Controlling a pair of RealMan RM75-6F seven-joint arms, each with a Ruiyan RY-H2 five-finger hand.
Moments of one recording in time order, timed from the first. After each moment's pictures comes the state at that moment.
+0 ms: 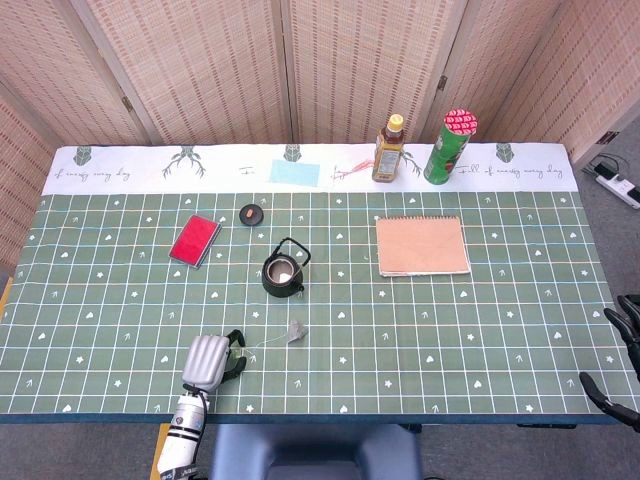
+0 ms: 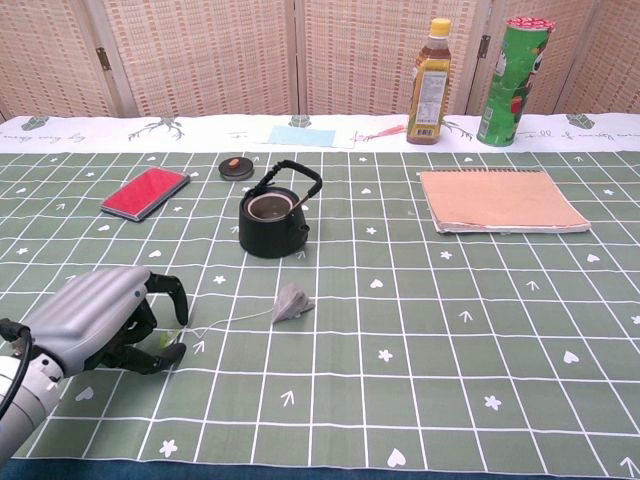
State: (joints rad) left arm -0.29 -1.94 -0.10 -1.32 1.36 1.27 0.44; right arm -0.08 -0.97 -0.01 -1.56 -1.76 1.84 0.38
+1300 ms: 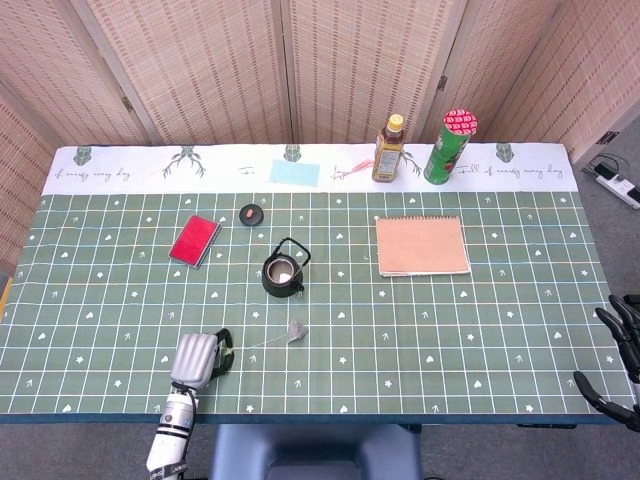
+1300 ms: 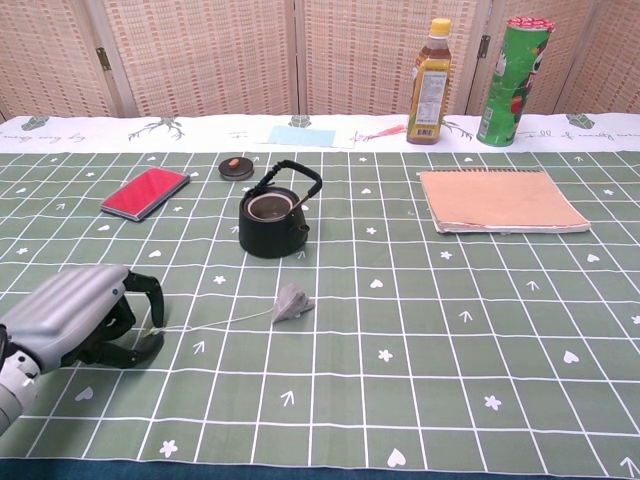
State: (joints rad) left arm -0.30 -1.91 -0.09 -1.27 1.35 1.29 0.38; right arm -0.07 -0.97 -0.01 -1.57 -1.76 1.81 0.35
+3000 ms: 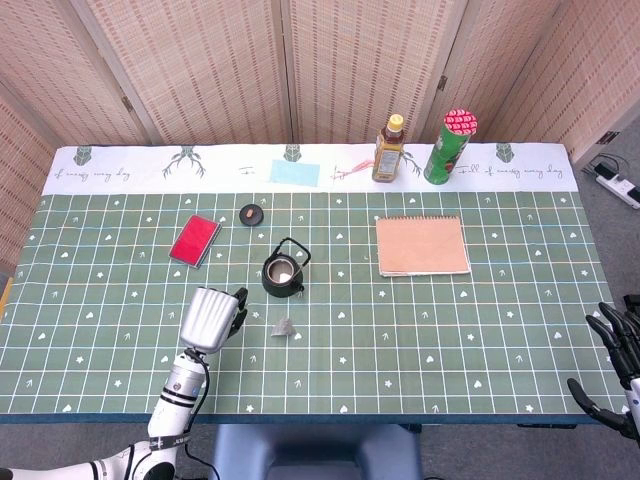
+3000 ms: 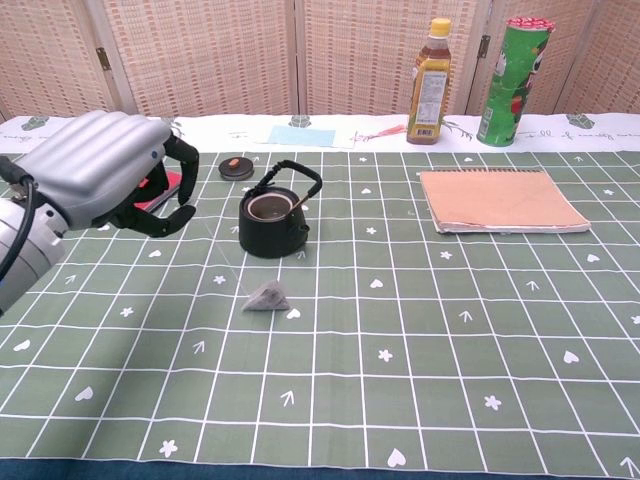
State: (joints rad) left arm -0.49 -1.75 -0.22 -1.52 1.44 1.30 0.74; right arm -0.08 -0.98 -0.04 -1.57 -1.80 1.82 0.32
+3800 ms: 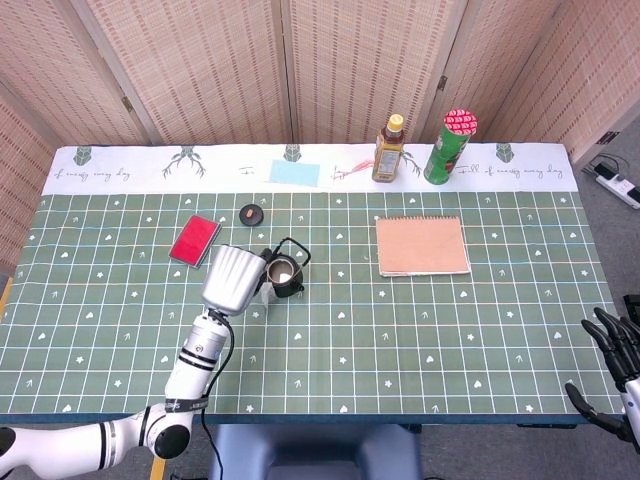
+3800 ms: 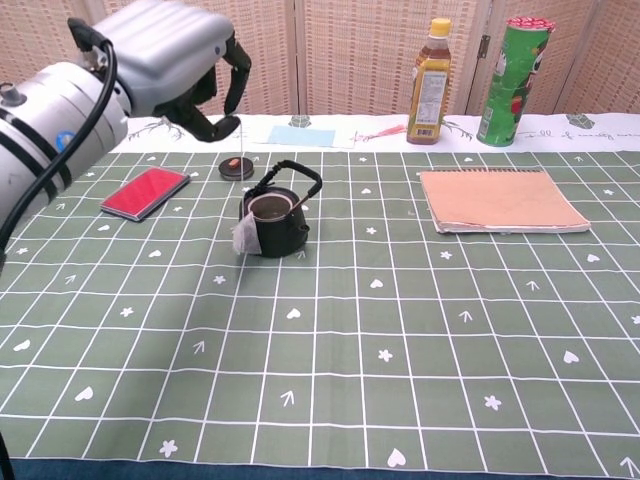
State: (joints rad) left arm -0.71 -1.69 -0.39 -1.65 1.25 1.21 0.99; right arm -0.08 -0.98 -0.05 -1.57 -1.78 1.79 0.32
